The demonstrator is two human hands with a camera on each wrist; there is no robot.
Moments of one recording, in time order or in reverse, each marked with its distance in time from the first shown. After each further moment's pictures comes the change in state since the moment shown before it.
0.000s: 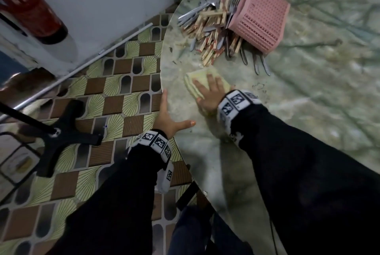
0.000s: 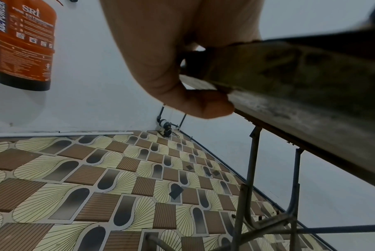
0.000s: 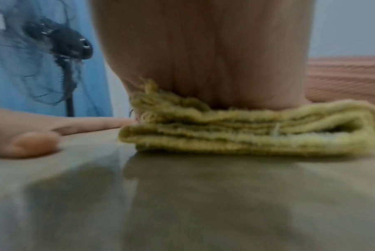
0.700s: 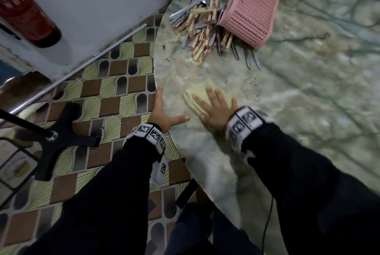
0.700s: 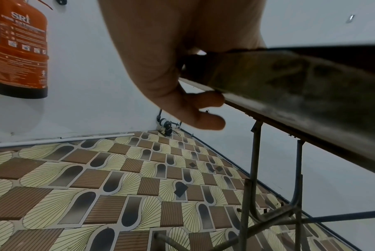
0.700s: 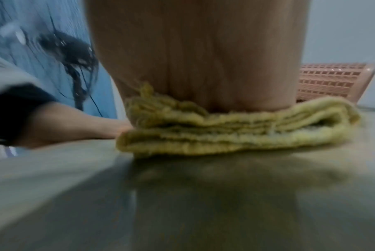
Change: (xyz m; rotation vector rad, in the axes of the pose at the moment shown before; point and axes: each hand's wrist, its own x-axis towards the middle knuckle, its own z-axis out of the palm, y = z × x) left_hand -0.006 0.012 -0.004 0.130 -0.069 -0.042; right_hand -0.059 0.014 0.029 -0.048 -0.013 -0.048
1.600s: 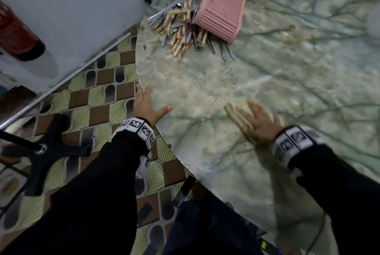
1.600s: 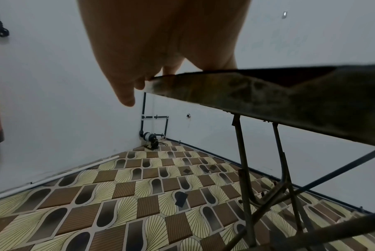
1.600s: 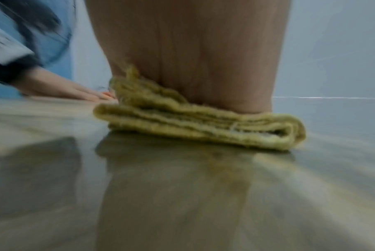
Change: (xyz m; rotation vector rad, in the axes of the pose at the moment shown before) left_hand -0.005 -0.001 0.007 0.528 0.126 0.101; right_hand -0.111 0.113 0.038 0.084 -0.066 0.285
